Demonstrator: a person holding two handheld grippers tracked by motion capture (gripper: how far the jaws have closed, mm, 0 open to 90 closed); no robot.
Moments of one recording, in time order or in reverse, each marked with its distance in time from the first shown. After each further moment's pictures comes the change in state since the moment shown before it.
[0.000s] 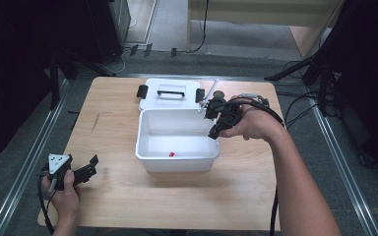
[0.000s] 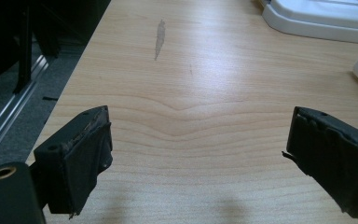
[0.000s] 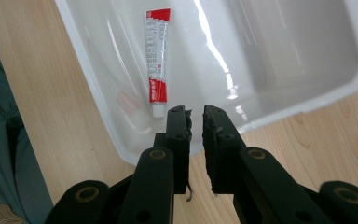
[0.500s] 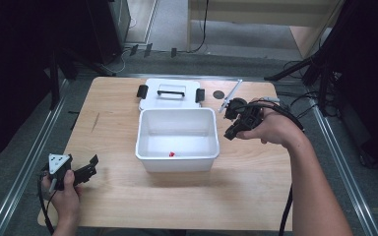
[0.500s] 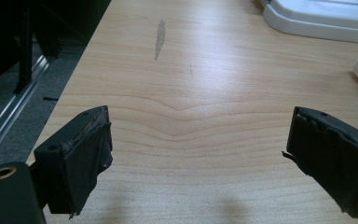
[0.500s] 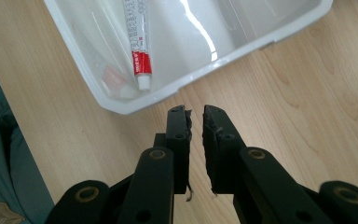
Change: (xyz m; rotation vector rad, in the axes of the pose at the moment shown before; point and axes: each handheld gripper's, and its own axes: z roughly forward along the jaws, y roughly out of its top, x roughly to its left) left arm 0.000 0.000 0.000 -0.002 0.000 0.001; right arm -0.009 -0.043 -0.012 -0.027 -0.027 0.097
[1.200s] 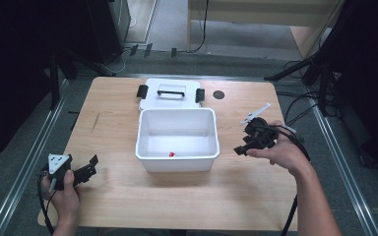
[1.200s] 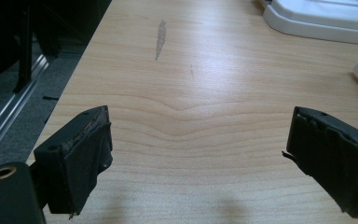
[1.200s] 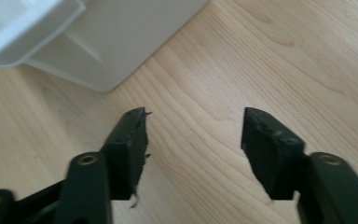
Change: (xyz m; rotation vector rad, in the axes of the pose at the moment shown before) left arm 0.000 0.000 0.000 -0.001 0.002 -0.008; right arm -0.015 -0.080 0.053 -0.165 -0.063 0.291
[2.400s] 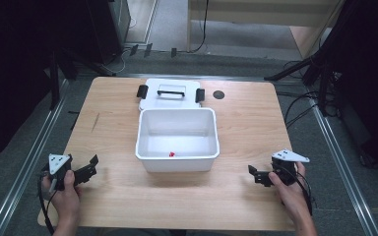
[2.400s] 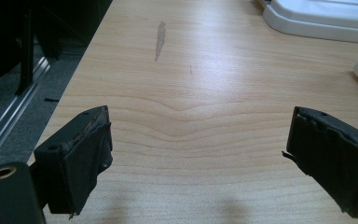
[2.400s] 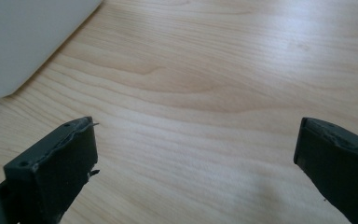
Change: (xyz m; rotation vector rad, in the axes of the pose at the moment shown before) left arm -0.001 0.000 0.000 -0.002 0.003 0.012; right arm 0.003 -0.139 0.045 -0.468 -0.224 0.351
